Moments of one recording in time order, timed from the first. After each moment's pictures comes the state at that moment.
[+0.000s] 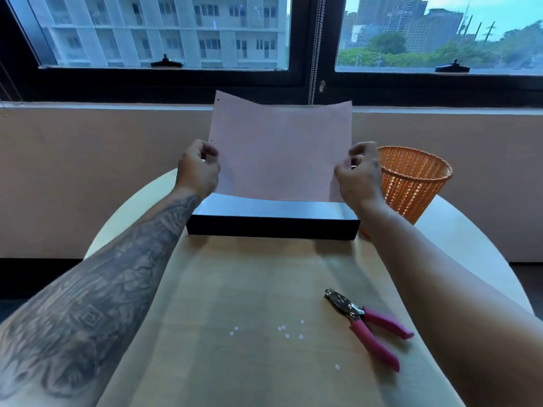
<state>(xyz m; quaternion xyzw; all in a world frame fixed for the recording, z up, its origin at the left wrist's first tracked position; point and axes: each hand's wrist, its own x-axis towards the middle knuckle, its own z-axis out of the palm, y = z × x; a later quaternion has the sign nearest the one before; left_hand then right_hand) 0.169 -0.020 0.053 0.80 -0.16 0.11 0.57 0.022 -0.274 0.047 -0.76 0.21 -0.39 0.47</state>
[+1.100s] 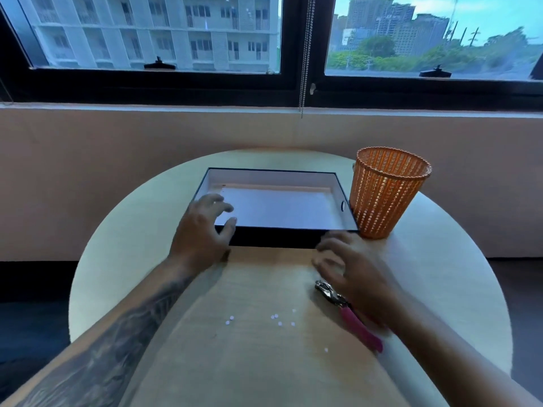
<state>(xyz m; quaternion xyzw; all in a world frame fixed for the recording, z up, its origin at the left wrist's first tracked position) 0.086 0.015 -0.019 0.86 -0.33 0.18 0.34 -0.115 -0.227 -0.020 -0.96 0.06 -0.20 0.20</state>
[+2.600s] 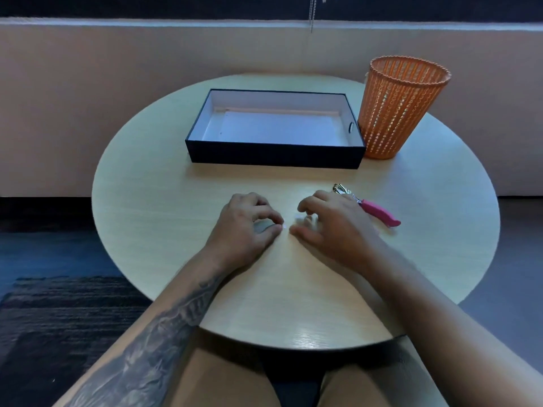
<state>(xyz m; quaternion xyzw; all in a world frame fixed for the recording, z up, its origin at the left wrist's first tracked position) -0.059 0.033 -0.067 0.85 -0.39 0.00 0.35 -0.155 -0.161 -0.059 -0.97 0.02 -0.19 0.13</state>
